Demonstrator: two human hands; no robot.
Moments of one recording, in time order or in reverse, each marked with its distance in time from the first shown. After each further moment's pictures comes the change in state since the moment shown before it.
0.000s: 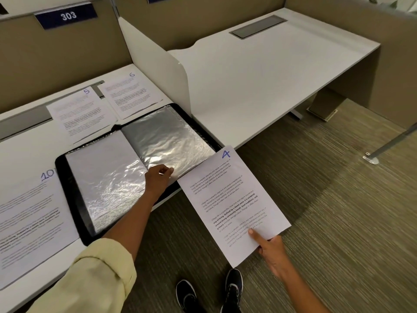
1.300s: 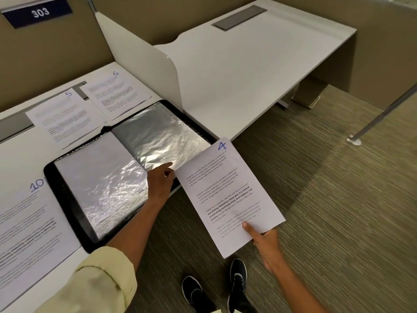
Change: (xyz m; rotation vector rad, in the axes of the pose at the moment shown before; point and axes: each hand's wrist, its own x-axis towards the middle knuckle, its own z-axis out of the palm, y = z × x) left_hand -0.015 -0.007 0.004 0.062 0.022 0.321; right_hand -0.020 0.023 0.042 0.043 0.158 -0.090
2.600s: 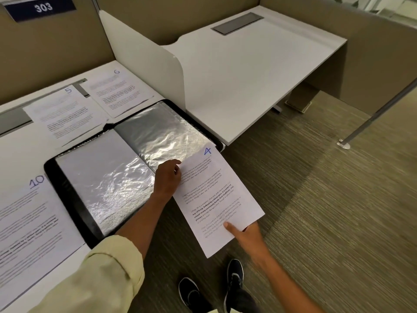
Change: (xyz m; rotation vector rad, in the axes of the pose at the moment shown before) left_hand 0.008 -0.006 -0.002 0.138 -0.112 0.112; right_hand -0.024 0.001 0.056 -0.228 -0.151 -0.054
